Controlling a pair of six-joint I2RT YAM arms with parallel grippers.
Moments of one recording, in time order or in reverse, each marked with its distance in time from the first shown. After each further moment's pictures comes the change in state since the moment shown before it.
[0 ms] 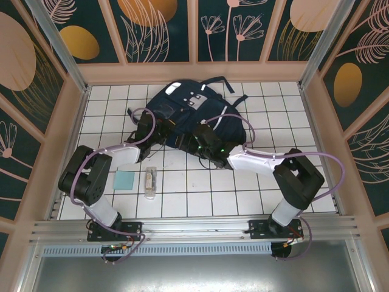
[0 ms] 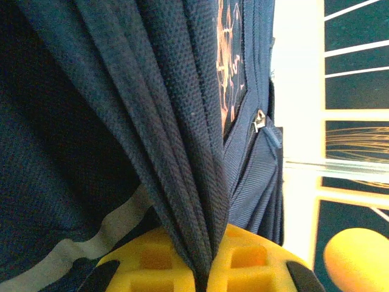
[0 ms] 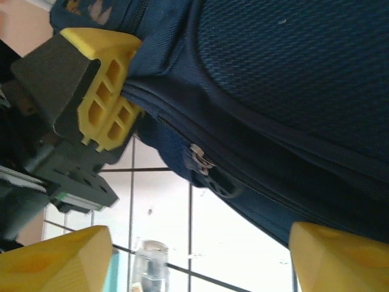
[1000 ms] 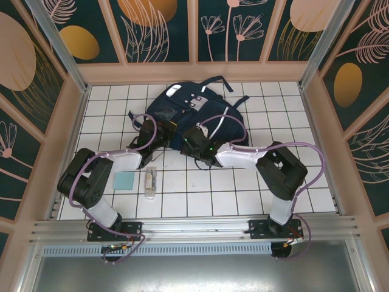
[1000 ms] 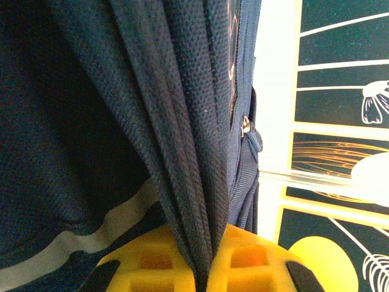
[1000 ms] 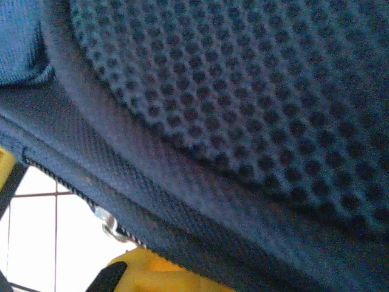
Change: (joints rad) left arm -0.044 -0.021 -0.064 0.112 -0.068 -0.128; right arm 0.025 0.149 0.106 -0.133 0.151 -0.037
